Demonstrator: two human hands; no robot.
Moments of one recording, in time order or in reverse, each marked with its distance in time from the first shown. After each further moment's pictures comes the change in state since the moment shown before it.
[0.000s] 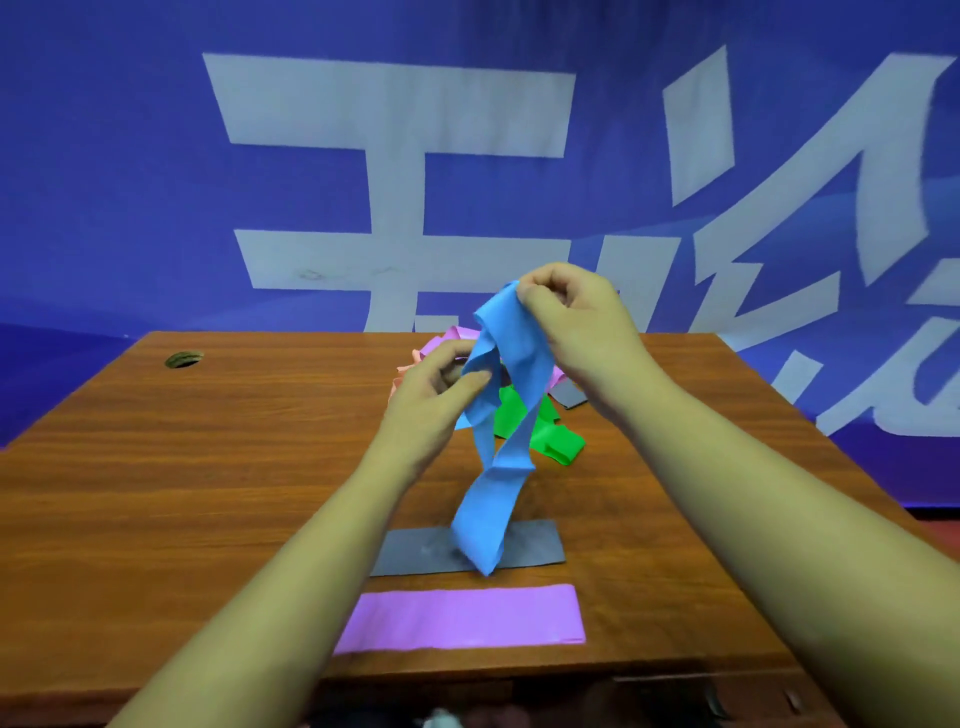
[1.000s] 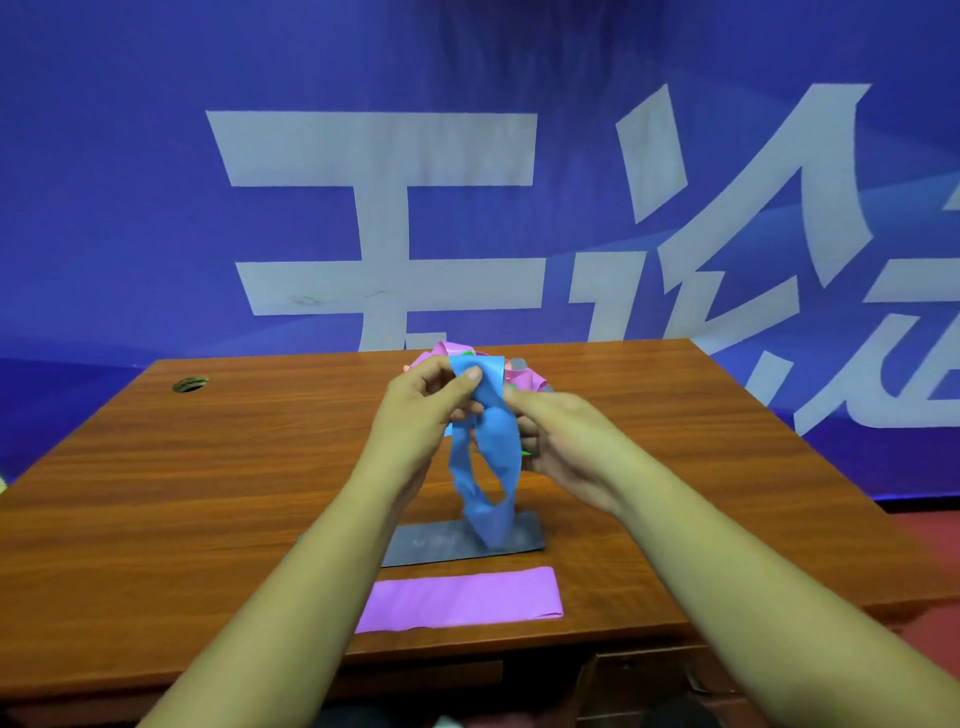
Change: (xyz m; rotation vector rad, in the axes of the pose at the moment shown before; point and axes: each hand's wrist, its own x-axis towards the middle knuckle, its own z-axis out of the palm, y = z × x) left_hand -0.030 0.046 0.024 -0.048 0.099 -0.097; right_hand -0.086 0.021 -0.022 0.426 -0.354 0.526
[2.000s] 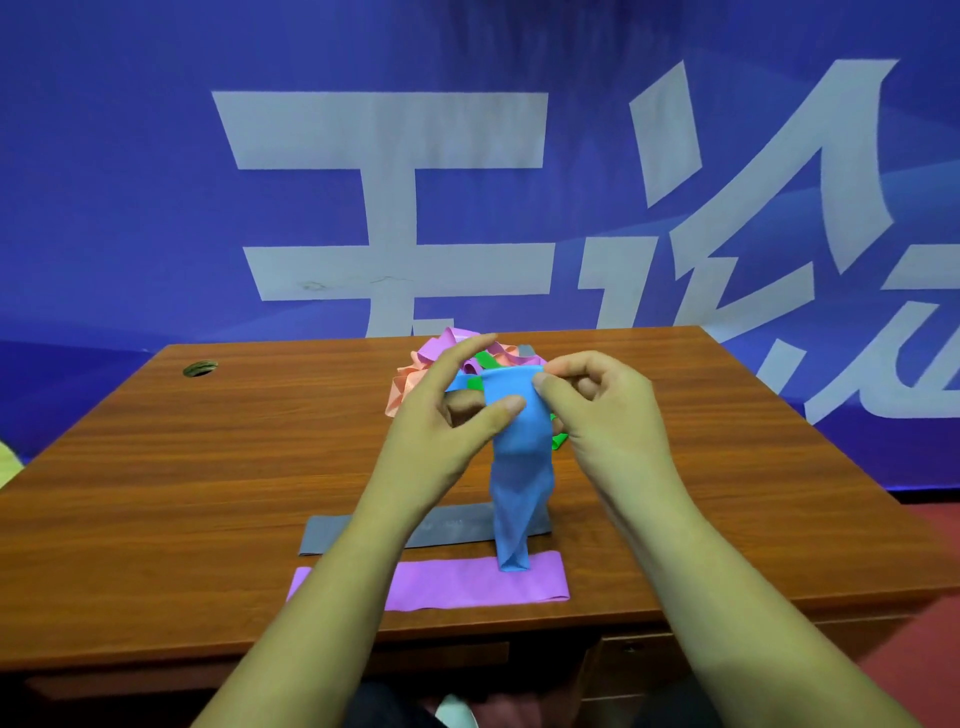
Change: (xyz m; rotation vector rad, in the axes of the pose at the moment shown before) left_hand -0.042 0.012 0.002 0.128 -0.138 0.116; right_hand -0.033 -0.005 0.013 -0.113 0.469 -0.468
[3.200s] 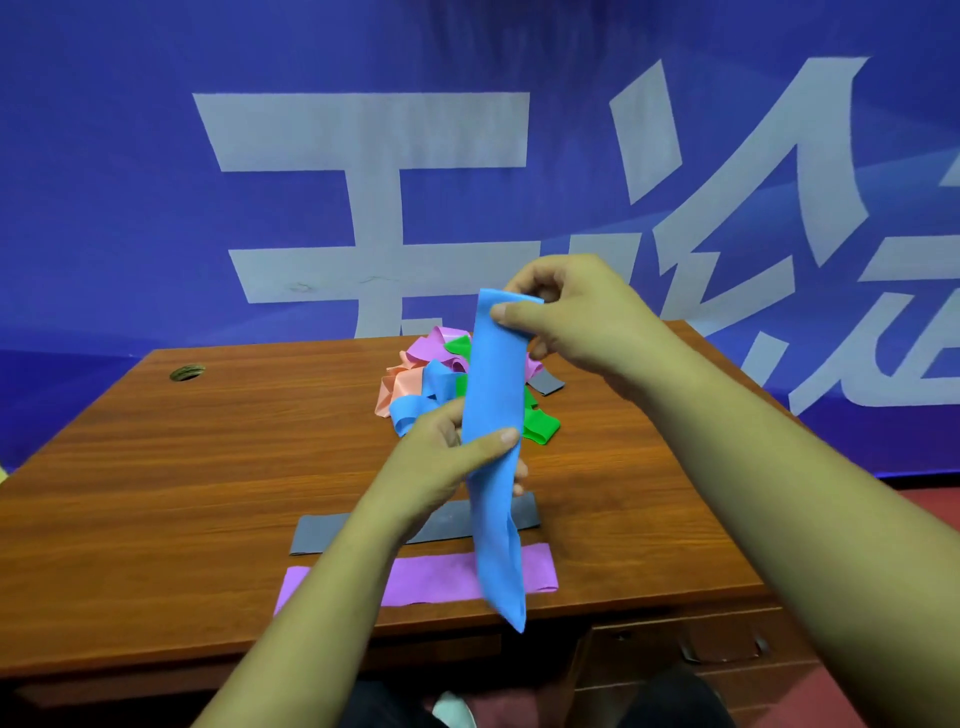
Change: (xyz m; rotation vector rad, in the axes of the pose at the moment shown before) left_hand -0.012 -0.009 0.010 -0.212 -0.170 -0.286; right_hand 0.048 -0.069 -0.003 -0.428 -0.336 -0.108
